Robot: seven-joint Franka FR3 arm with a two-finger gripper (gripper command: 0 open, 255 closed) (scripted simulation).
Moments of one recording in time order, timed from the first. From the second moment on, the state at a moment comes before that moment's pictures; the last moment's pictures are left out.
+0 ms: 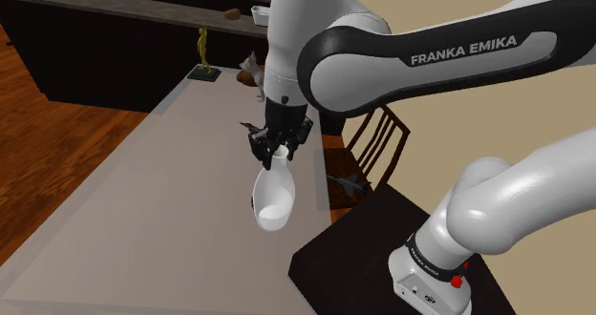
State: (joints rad) arm 0.14 -0.45 0.50 -2.39 0.18 2.02 0.57
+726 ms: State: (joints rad) arm 0.13 -0.48 0.47 -2.27 0.17 1.87 0.57
